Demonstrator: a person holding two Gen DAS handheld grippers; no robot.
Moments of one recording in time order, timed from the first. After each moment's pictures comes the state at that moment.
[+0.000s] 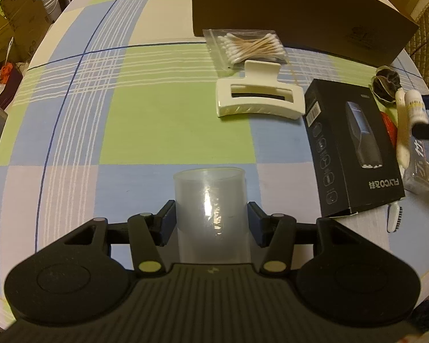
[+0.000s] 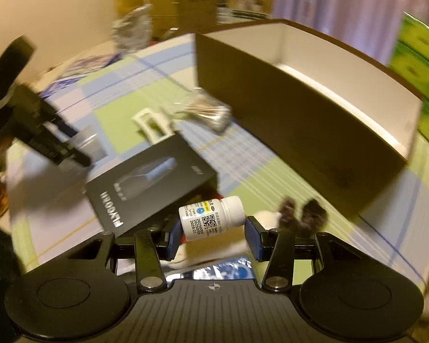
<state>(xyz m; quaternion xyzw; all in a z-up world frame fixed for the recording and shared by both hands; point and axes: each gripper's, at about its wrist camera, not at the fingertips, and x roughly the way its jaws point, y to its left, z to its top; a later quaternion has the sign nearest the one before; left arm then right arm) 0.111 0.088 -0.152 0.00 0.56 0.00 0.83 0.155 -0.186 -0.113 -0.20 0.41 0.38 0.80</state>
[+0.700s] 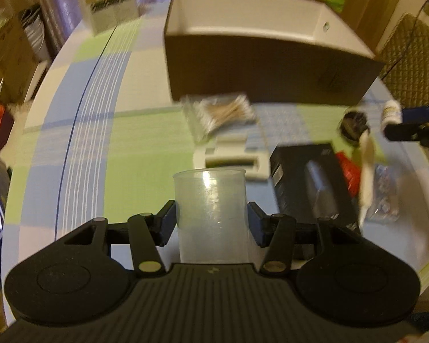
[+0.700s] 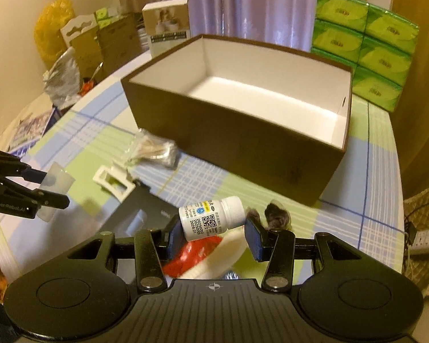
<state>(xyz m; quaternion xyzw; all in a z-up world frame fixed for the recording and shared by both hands) 0.132 0.073 -0.095 0.02 0.50 -0.04 0.86 0.167 -0.185 -0.067 -0.10 0.43 0.27 0.86</state>
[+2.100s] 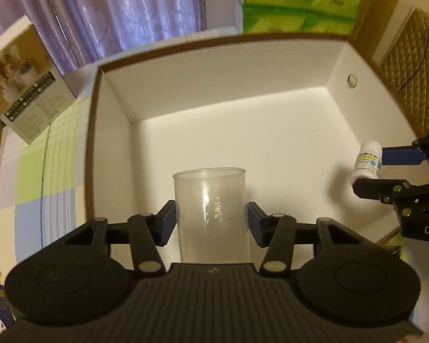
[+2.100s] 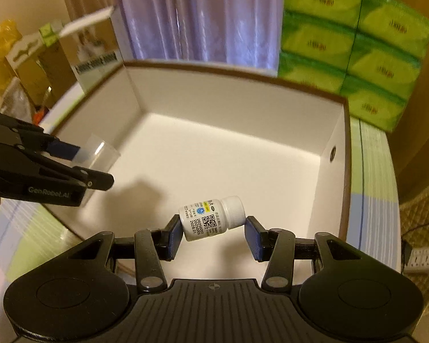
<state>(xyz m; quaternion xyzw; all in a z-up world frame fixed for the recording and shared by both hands) 0.390 0.024 -0.097 0.09 0.52 -0.09 0.84 0.356 -0.166 -0.080 -0.07 0.48 0.19 0.85</state>
